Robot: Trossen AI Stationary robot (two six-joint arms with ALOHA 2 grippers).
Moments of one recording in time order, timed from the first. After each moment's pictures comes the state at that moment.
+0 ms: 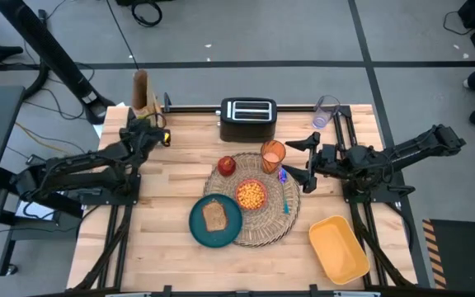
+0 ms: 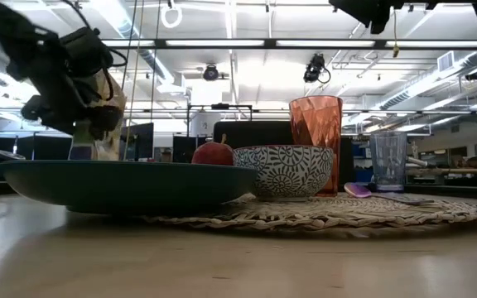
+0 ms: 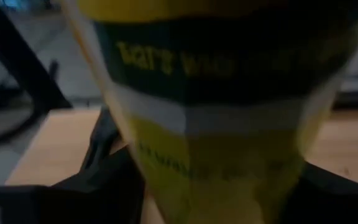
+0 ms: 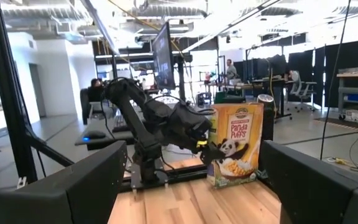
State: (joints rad) left arm 0.57 0.88 0.31 -0.17 -0.96 -0.53; right arm 0.24 0.85 0.45 0.63 0.45 -0.03
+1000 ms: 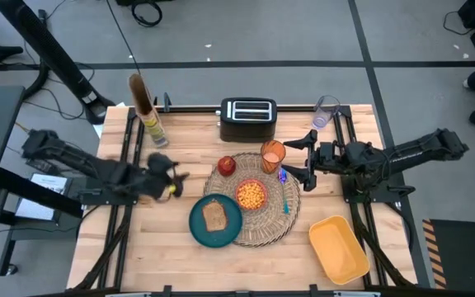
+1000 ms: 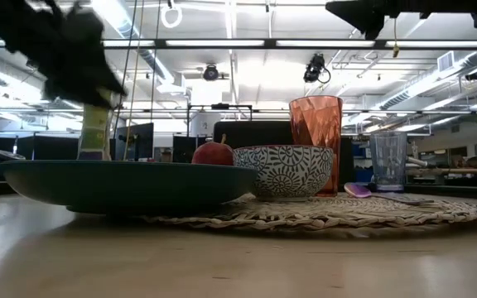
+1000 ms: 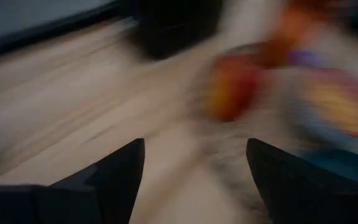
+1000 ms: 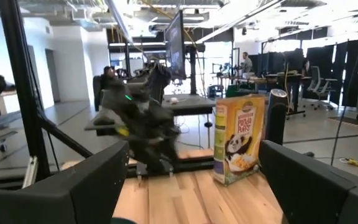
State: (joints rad) left arm -0.32 0.87 0.51 -0.51 -0.78 -0.94; right arm 0.15 0.82 0.45 0.56 0.29 -0.02
